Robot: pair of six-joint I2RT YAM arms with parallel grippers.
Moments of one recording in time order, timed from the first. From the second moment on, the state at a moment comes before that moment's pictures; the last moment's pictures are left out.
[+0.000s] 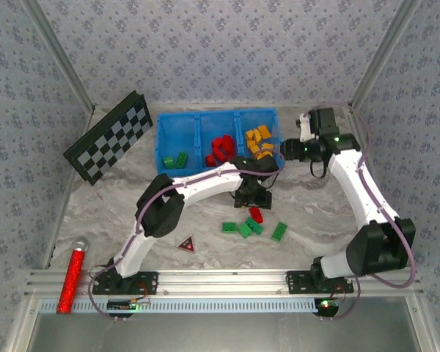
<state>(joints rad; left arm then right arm) -1.03 2.20 1.88 -1.00 0.13 -0.86 0.14 1.39 1.28 -0.85 -0.14 0.12</state>
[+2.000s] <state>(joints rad) -0.80 2.17 2.05 -1.07 -0.10 -0.84 0.12 1.08 0.99 -0.76 -0.32 0.24</state>
